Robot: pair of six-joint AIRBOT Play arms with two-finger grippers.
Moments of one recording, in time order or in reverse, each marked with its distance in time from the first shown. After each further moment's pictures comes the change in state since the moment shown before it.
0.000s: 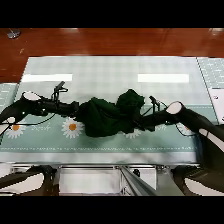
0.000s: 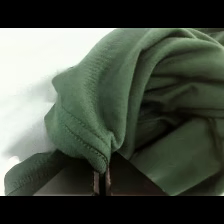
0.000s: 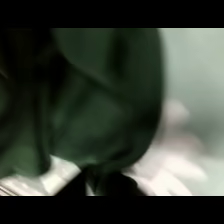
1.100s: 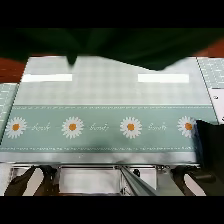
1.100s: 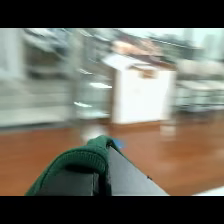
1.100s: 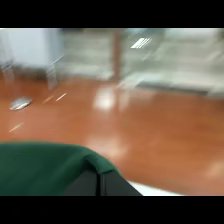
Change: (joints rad) left arm 0.485 0.578 1.104 0.020 -0.026 -0.143; right arm -0.263 0.526 1.413 -0.603 0.469 -0.017
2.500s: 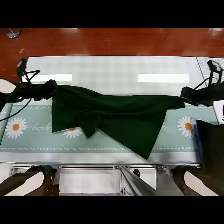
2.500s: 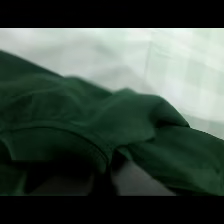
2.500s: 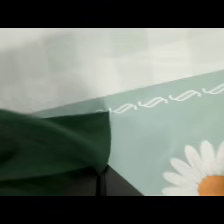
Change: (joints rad) left arm -0.374 -0.428 -0.932 0.359 0.274 -0.303; right arm -0.227 -0.338 -1.097 -0.046 -0.240 0.095
